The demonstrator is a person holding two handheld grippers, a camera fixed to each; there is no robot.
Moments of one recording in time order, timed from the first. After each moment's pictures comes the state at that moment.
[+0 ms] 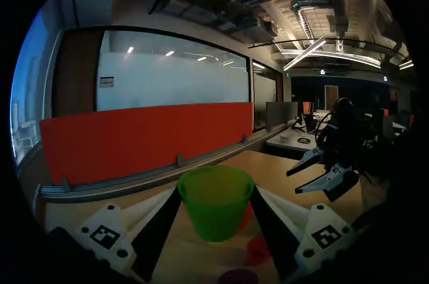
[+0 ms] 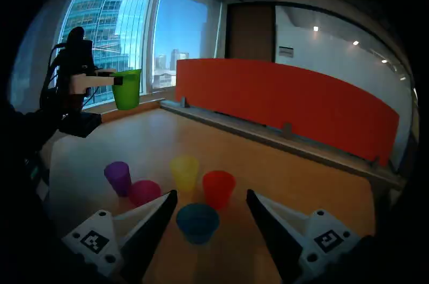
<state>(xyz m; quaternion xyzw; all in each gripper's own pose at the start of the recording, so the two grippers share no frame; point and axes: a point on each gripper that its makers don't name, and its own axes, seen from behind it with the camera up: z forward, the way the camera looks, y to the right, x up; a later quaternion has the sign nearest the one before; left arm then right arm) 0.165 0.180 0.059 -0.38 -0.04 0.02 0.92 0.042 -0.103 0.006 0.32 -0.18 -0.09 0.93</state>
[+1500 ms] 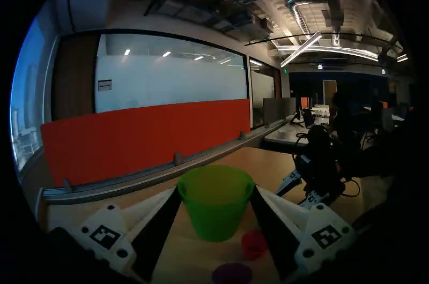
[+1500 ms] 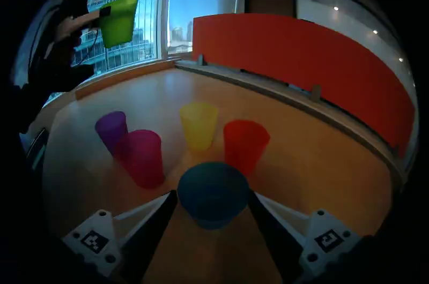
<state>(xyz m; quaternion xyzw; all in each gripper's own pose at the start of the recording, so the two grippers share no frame) 0.156 0.183 0.038 -0.38 -0.04 0.04 0.92 -0.075 -0.128 0.012 0.37 -0.27 -0.13 0.88</state>
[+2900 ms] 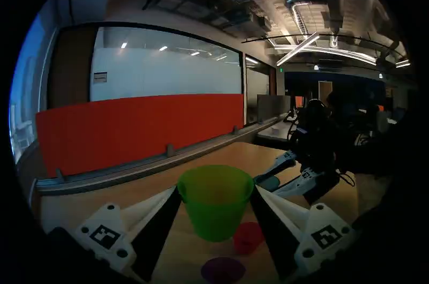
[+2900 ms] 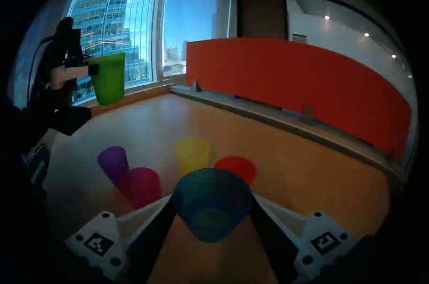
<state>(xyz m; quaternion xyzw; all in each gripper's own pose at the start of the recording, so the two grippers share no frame) 0.130 0.191 0.024 -0.40 -0.06 0.03 0.91 -0.011 -0.136 0.030 0.36 -0.20 -0.09 0.91</state>
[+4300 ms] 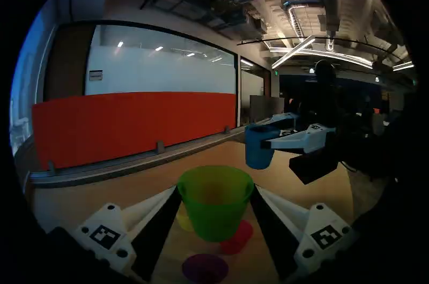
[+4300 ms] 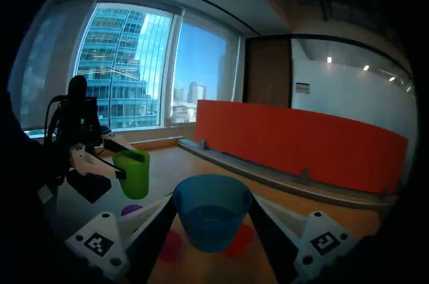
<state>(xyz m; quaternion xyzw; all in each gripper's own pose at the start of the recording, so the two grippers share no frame) 0.107 0.211 0.004 -0.42 -0.06 0.02 0.91 0.123 -0.173 0.018 0.38 -0.06 -0.07 0.92</state>
